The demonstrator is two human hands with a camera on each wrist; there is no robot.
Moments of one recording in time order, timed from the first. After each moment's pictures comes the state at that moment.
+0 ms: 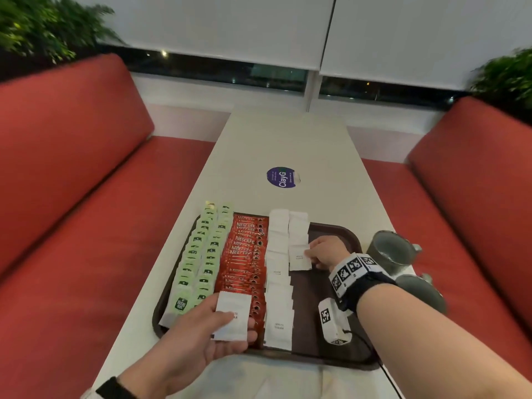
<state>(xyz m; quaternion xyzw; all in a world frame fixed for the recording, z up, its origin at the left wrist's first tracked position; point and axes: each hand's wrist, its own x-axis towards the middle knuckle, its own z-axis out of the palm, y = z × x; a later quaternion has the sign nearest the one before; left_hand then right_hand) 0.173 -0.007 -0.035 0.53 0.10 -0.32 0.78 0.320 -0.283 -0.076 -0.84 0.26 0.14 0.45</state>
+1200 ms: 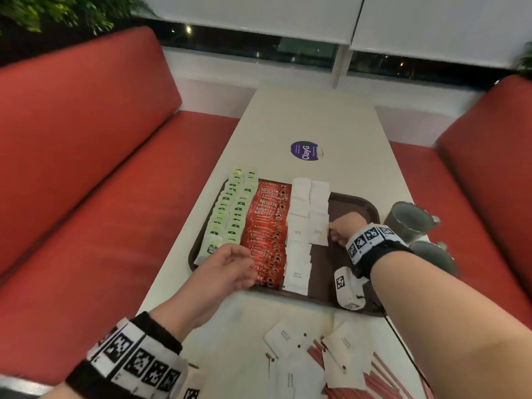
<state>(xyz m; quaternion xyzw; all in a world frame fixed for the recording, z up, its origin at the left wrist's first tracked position) 0.142 -0.001 -0.026 0.65 0.12 -0.19 0.73 0.283 -0.272 -0.060 -0.86 0.25 0.19 0.40</state>
